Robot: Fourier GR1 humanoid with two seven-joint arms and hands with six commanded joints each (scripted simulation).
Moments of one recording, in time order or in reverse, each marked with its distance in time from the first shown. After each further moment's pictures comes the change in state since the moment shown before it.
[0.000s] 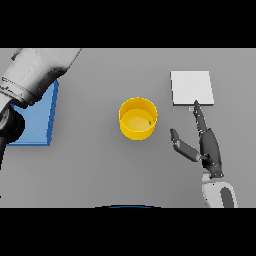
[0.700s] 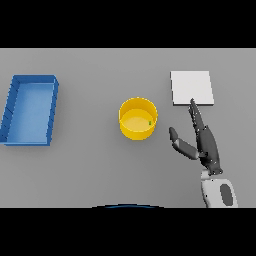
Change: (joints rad) left arm 0.293 0.263 0.530 0.267 0.764 0.268 0.261; right arm -0.034 -0.002 -0.004 0.037 -0.057 0.048 -0.024
